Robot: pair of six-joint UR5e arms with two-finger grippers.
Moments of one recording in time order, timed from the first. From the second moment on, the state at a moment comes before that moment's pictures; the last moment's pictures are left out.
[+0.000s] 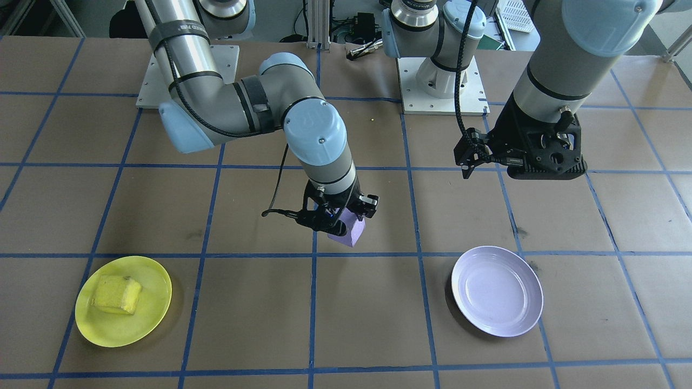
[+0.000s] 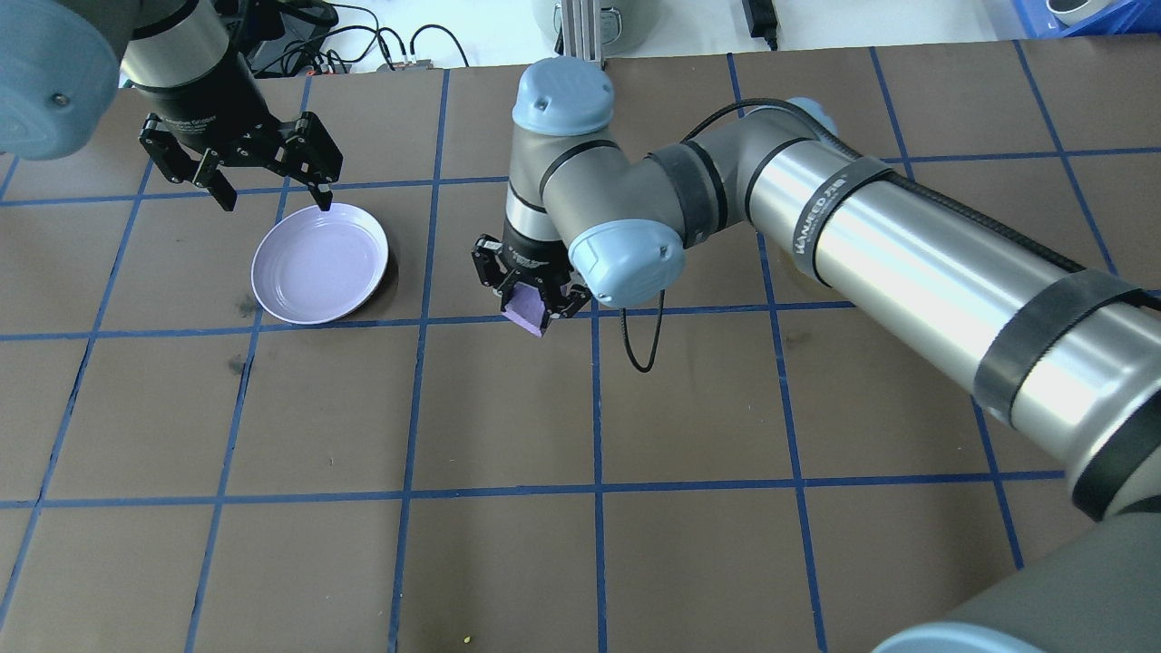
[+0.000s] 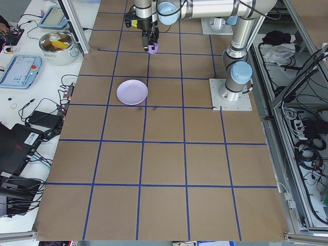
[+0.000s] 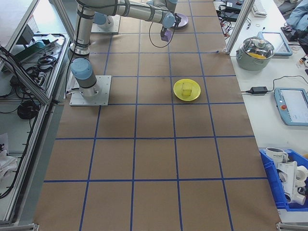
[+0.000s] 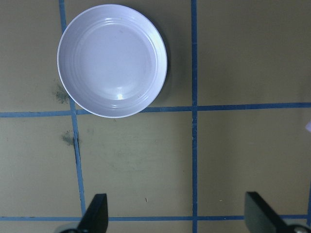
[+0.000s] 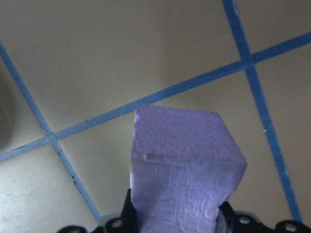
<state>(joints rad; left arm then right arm) -1.51 -1.67 -1.51 -1.56 1.63 0.08 2.00 -1.11 1.55 -2.01 -1.33 0.81</state>
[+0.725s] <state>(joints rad) -1.51 -1.62 -1.52 -1.61 1.69 0.07 2.07 -0.98 1.55 -2.06 -1.27 1.08</state>
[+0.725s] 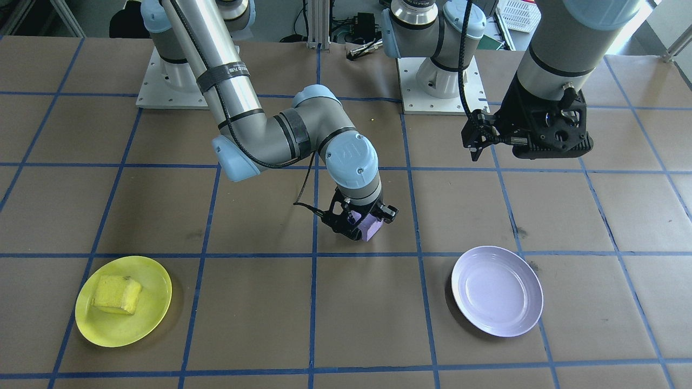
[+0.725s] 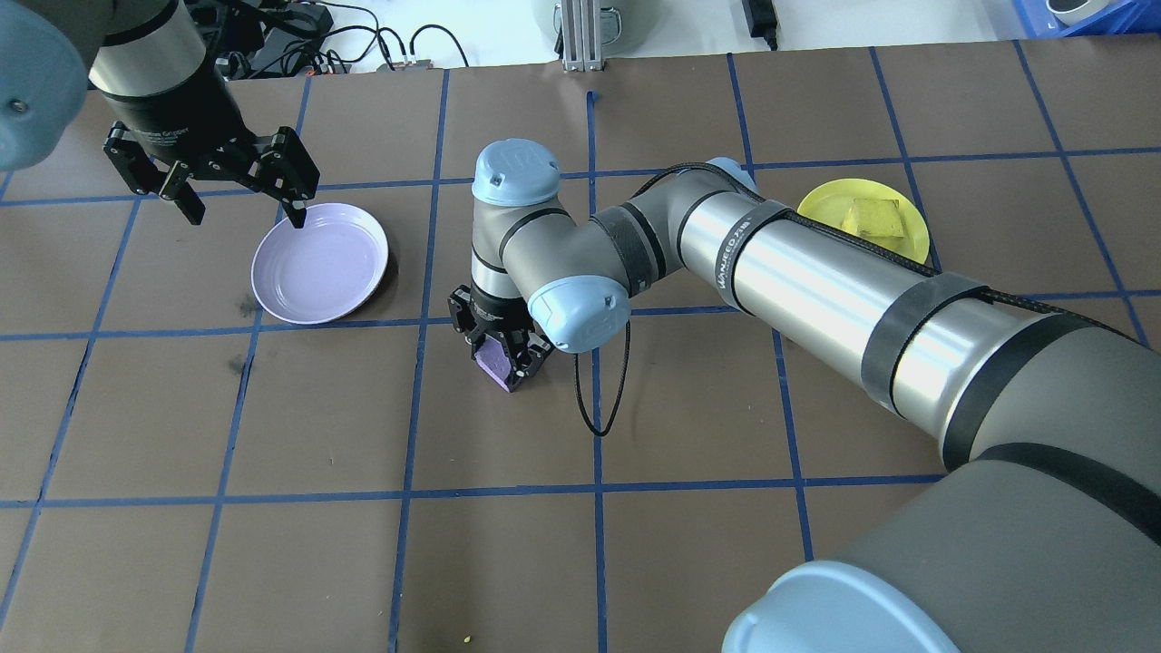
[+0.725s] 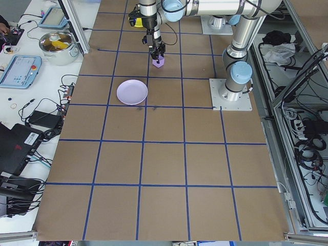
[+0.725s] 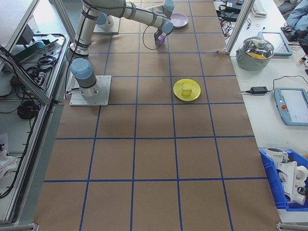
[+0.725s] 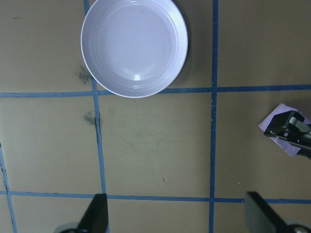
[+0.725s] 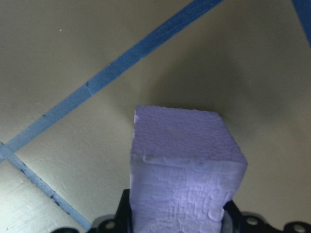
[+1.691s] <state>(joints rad) -1.58 -1.77 -1.52 -1.46 1.56 0.11 1.84 -1.13 1.46 -1.77 -1.39 0.59</state>
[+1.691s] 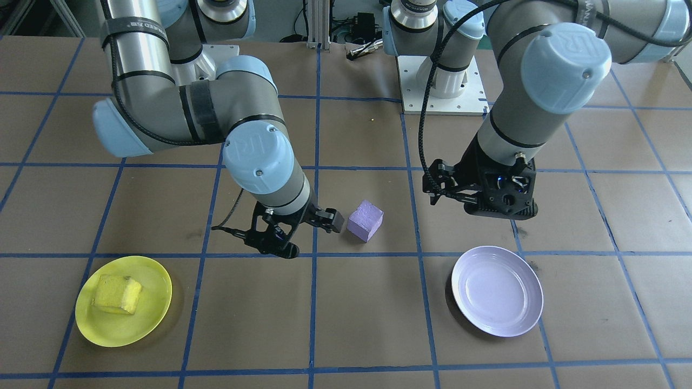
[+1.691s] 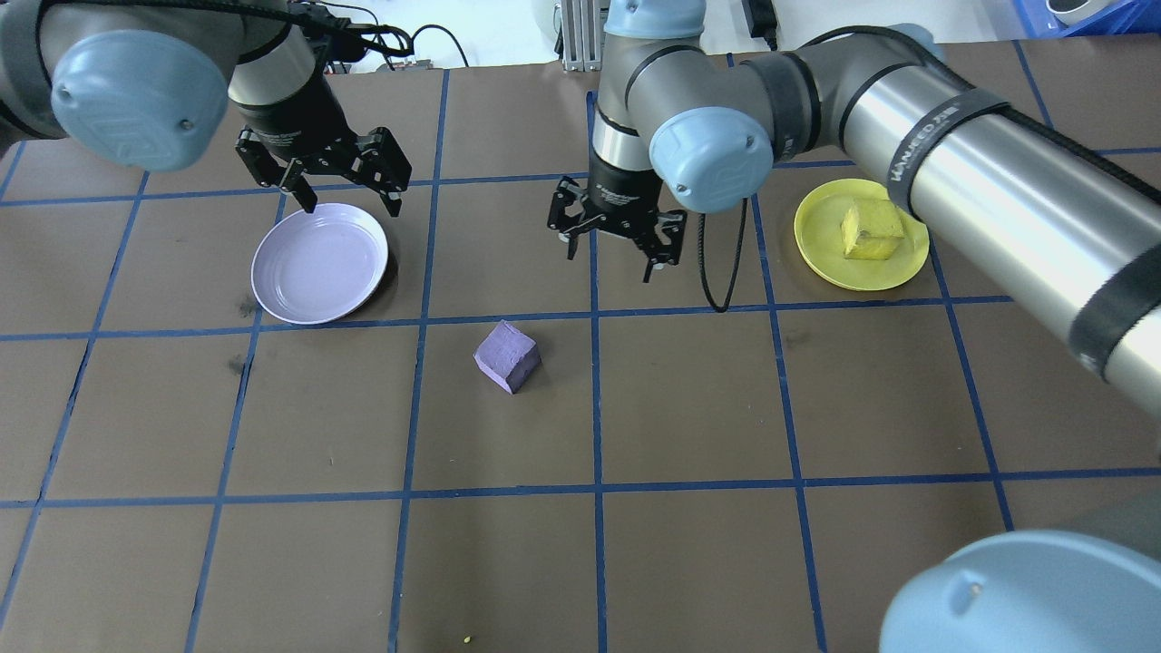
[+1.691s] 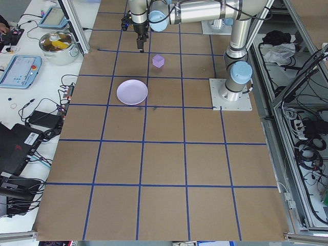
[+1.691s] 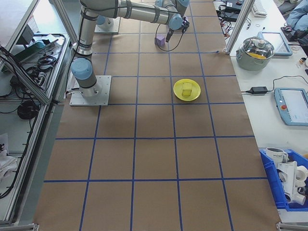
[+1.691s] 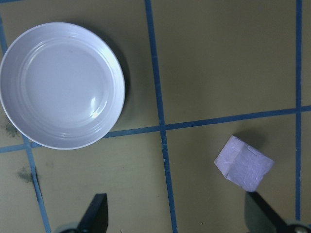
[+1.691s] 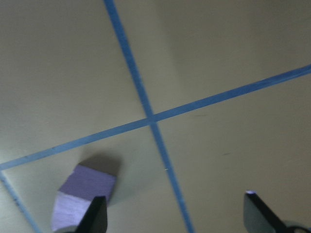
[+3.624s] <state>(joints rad) -1.77 -1.96 -1.72 -1.33 1.53 0.50 1.61 -1.69 1.61 -1.66 -1.63 0.01</state>
